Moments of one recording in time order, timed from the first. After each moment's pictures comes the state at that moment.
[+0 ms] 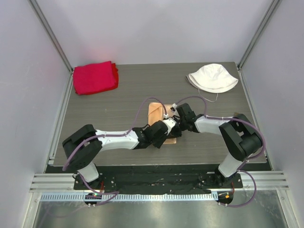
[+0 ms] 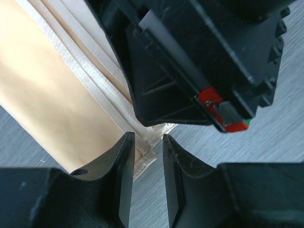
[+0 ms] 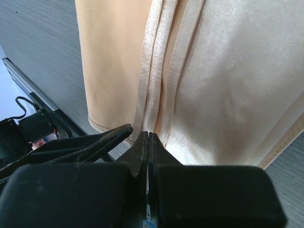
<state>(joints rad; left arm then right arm) -1.06 1.65 0.89 -0.09 -0.18 -0.20 0.55 1.66 0.76 -0.07 -0.52 0.69</state>
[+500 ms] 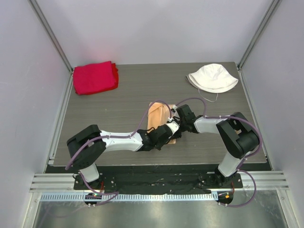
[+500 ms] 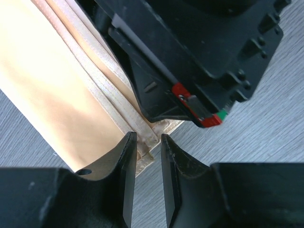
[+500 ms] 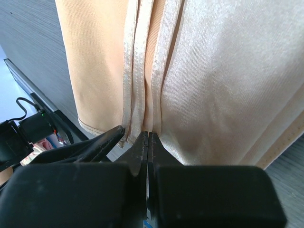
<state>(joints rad) -1.12 1.70 0.94 -0.16 -0.32 -0.15 0.54 1.70 0.74 -0.02 -0.54 0.71</state>
